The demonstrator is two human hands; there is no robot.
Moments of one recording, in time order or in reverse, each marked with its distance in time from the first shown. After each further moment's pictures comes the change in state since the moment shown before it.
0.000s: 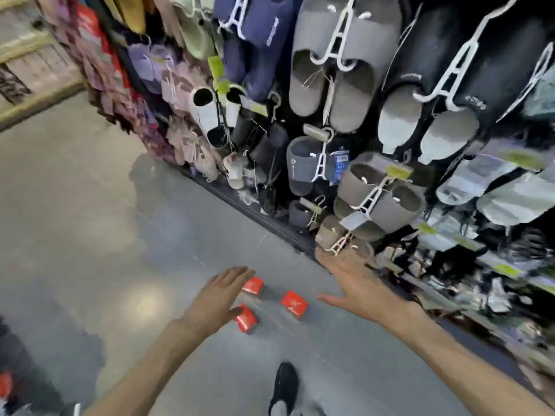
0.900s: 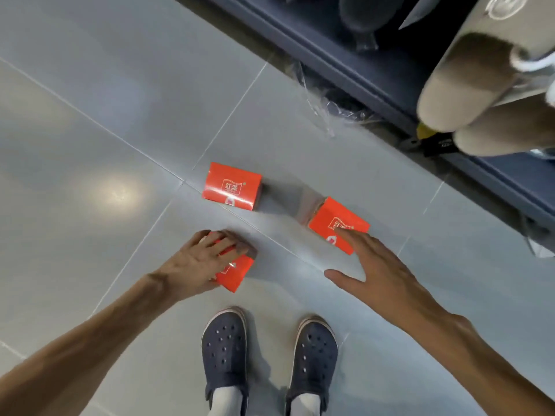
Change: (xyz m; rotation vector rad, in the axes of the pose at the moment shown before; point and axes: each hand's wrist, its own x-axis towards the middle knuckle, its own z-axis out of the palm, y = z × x) left_hand 0.137 -0.302 0.557 0.182 -0.365 0.329; right_hand 0.175 0.178 0.545 0.305 -0.213 0.442
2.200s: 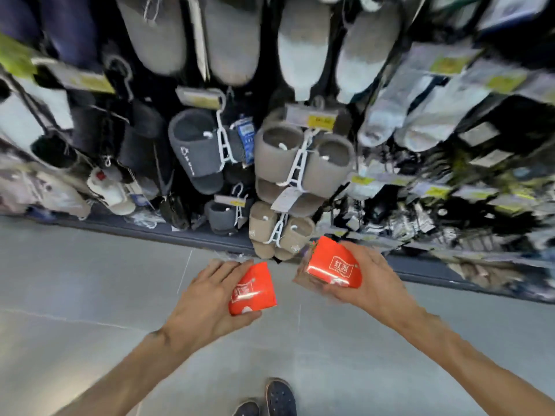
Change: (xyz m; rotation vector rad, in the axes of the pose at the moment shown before) left_hand -0.084 0.235 -0.563 -0.132 0.400 0.077; right_hand -0.358 -0.119 -0.378 0.140 0.612 0.225
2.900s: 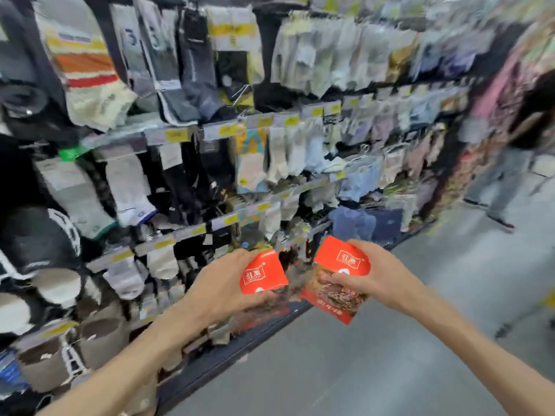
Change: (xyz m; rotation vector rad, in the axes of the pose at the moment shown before) left_hand 0.152 0.550 -0.198 0.017 -0.019 0.780; right_hand -0.357 0.137 -0.444 0.213 0.594 0.474
